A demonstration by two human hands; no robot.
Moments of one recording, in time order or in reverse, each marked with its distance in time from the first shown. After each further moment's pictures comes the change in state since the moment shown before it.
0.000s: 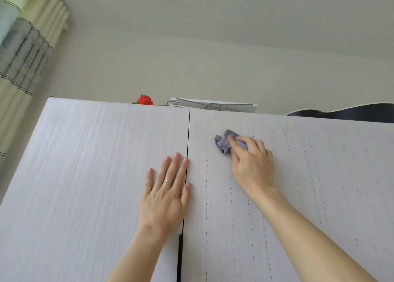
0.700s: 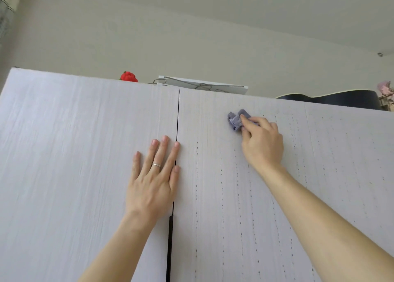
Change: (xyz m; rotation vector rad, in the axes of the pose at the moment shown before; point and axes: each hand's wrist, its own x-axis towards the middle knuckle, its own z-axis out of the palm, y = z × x) left_hand -0.005 0.000 -0.004 -0.038 -0.019 0.015; right_hand 0.016 0.030 -0.024 -0.038 -0.123 0.208
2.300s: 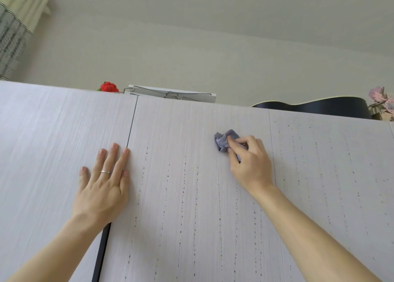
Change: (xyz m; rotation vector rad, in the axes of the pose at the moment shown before) left_hand -0.001 0.056 -0.030 -0.029 -0.274 -0.356; right_hand -0.003 0.124 -0.016 0.244 0.059 -0.298
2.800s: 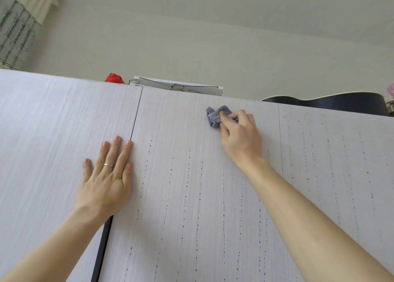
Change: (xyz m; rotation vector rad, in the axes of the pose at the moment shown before) left_hand -0.002 0.002 0.001 0.019 -0.022 -0.020; right_hand 0.050 -0.024 0.025 0.013 -0.038 0.001
